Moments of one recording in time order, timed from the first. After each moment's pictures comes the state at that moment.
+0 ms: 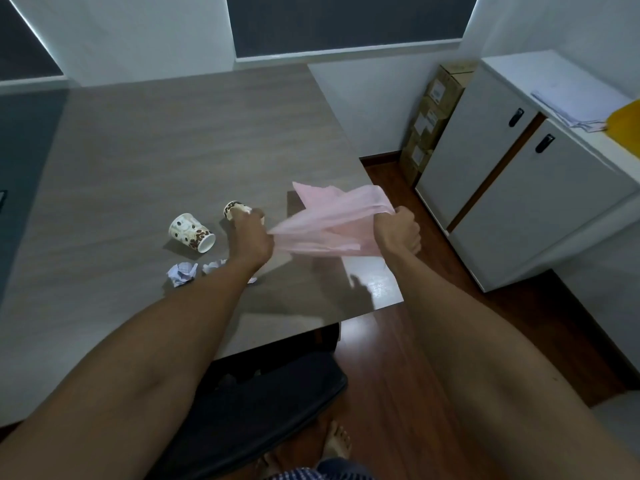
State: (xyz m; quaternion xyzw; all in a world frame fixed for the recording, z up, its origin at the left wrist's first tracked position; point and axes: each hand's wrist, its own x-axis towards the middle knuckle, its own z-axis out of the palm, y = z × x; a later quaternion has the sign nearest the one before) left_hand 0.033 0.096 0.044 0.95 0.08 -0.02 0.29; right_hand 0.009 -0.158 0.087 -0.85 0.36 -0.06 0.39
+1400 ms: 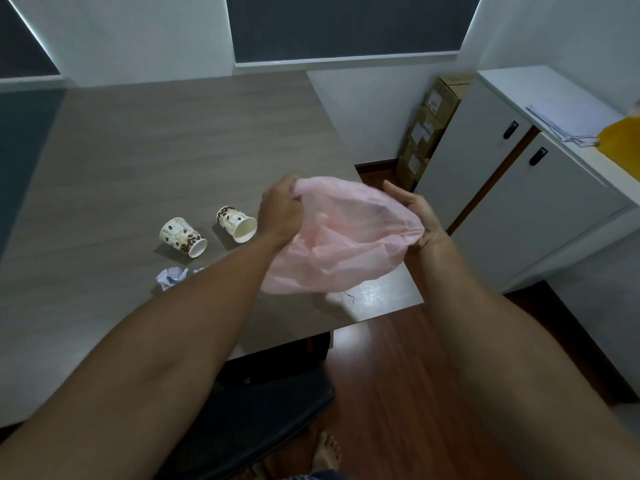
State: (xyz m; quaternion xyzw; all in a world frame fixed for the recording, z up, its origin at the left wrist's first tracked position) left_hand 0.070 0.031 0.084 0.89 -0.02 0.12 0.43; right_hand 0.023 -0.216 0.134 -0.41 0.14 0.23 0.87
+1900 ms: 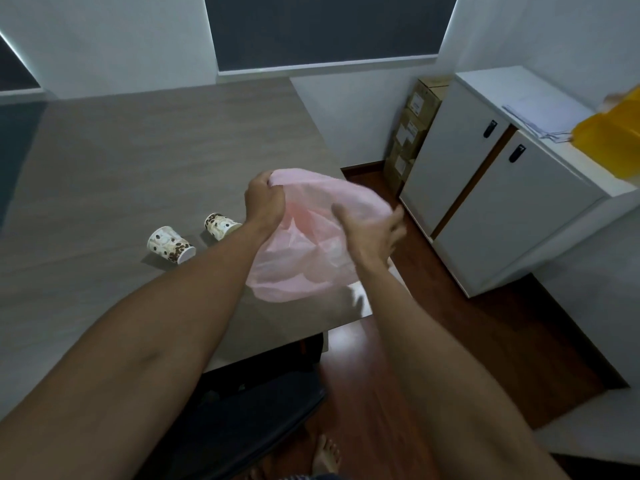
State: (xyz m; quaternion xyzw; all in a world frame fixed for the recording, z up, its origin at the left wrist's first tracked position) left_hand 0.082 0.020 0.107 0.82 0.09 0.09 0.57; right_hand 0.001 -0.146 0.100 -0.77 0.38 -0.12 0.50
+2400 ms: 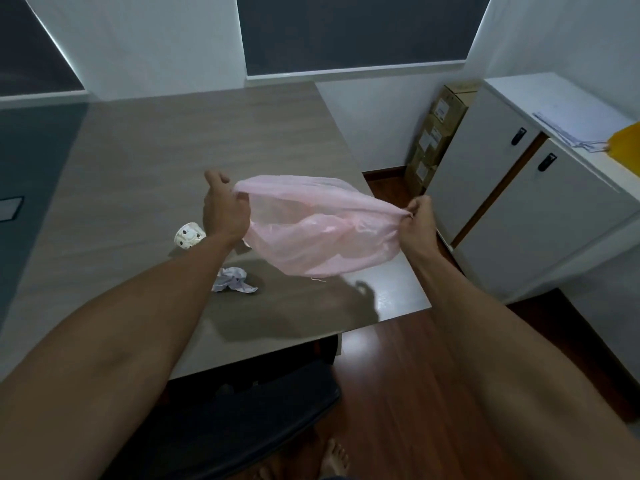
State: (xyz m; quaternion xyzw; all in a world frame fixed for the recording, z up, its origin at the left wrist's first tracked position) left_hand 0.062 0.119 0.105 0.88 0.15 0.17 0.41; right_hand 0.029 -0.220 0.081 -0.86 0.18 -0.09 0.46
